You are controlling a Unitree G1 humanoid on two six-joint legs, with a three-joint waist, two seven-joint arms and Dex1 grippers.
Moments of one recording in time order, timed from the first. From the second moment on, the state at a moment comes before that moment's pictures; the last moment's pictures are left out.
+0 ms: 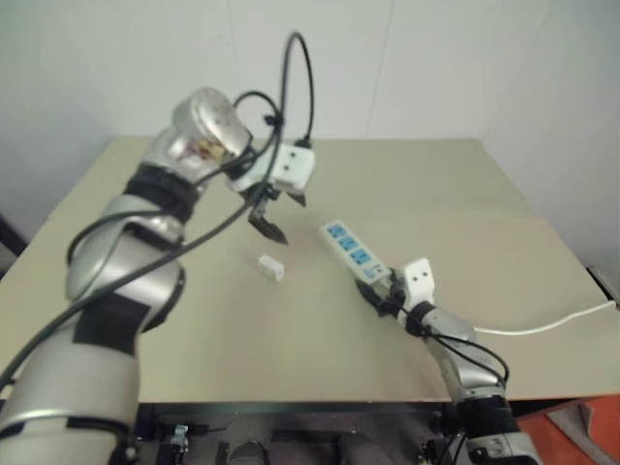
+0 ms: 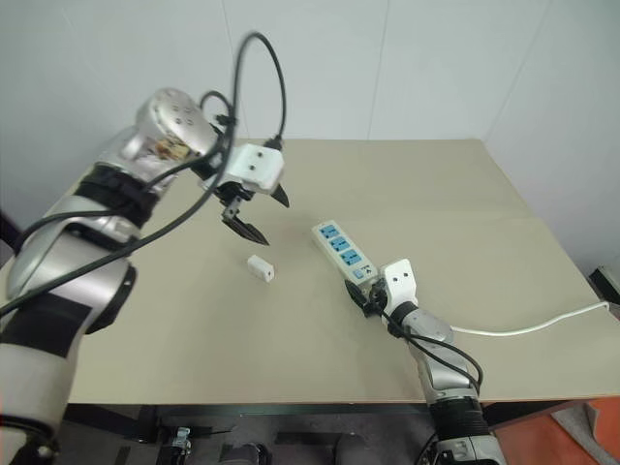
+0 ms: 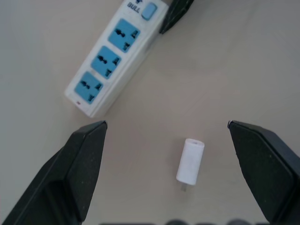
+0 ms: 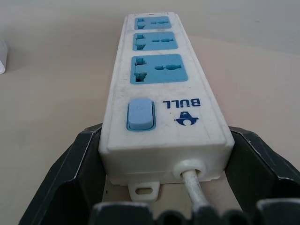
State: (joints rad) left arm -1.58 0.45 -0.66 1.15 0.13 -0.24 -1.61; right arm -0.32 -0.27 0.01 0.17 0.14 0.17 0.45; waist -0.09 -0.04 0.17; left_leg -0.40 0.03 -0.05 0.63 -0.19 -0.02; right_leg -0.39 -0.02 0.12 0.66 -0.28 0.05
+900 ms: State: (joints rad) left arm -1.53 0.26 -0.67 1.39 0.57 -0.40 -1.37; right arm -0.24 -0.26 0.01 0.08 0.13 0.18 0.37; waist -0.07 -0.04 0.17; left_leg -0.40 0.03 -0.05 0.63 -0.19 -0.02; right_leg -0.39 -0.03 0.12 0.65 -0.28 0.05
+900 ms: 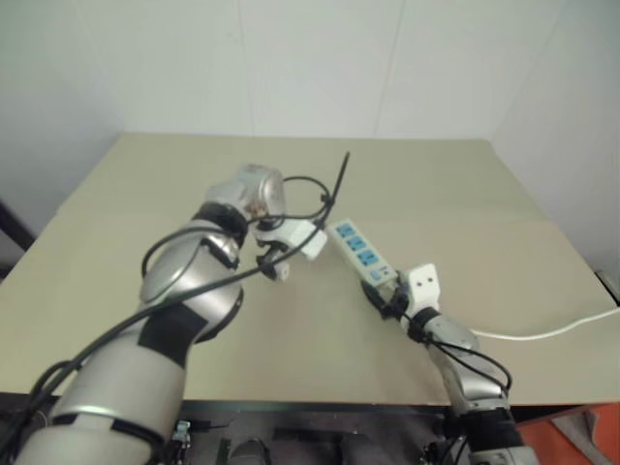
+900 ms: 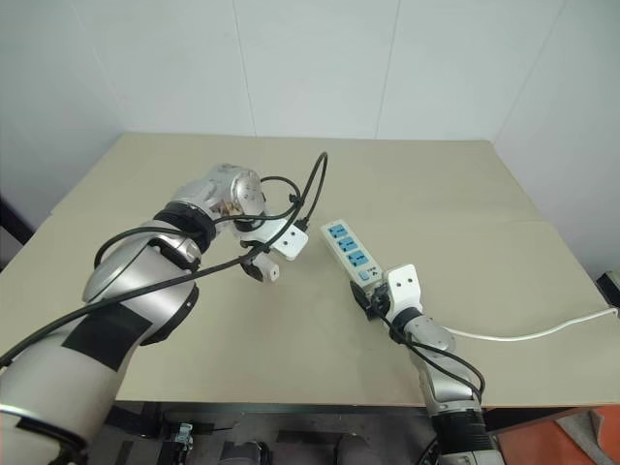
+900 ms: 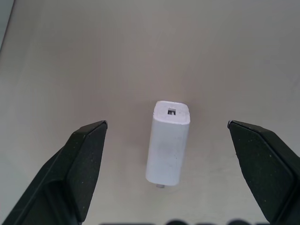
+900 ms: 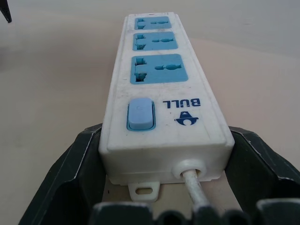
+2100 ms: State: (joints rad) left arm -1.46 0.20 -0.67 1.39 0.72 -0.37 -1.23; right arm -0.19 -0.23 0.00 0.01 0.13 0.22 0.32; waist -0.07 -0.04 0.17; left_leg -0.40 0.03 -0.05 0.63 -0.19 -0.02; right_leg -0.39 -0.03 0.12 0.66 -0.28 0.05
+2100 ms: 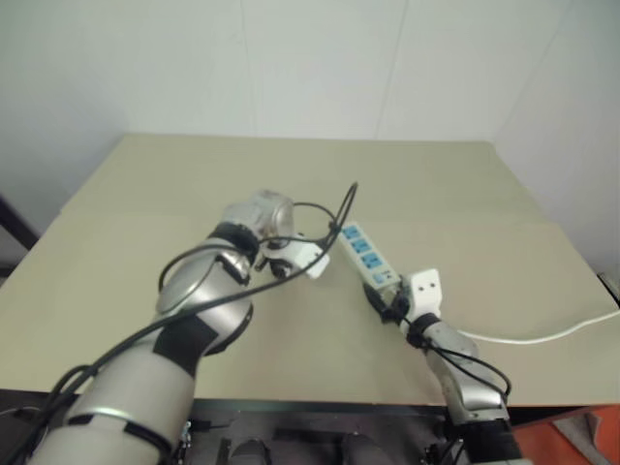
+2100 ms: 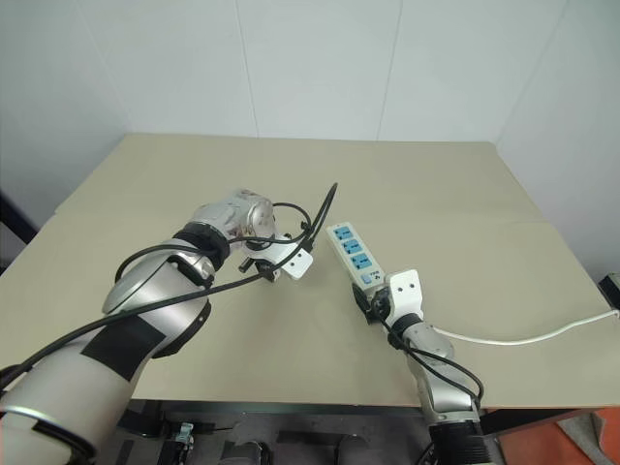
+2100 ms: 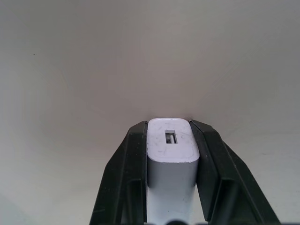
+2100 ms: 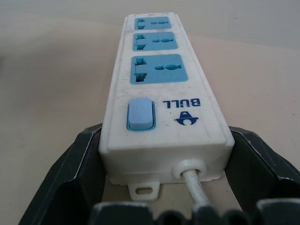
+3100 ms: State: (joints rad) left arm -1.00 0.60 -0.27 0.77 -0.61 0.07 -1.61; right arm -0.51 -0.46 0.25 0.31 0.22 0.08 1.24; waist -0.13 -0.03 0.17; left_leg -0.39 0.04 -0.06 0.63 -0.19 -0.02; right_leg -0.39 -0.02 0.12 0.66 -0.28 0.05
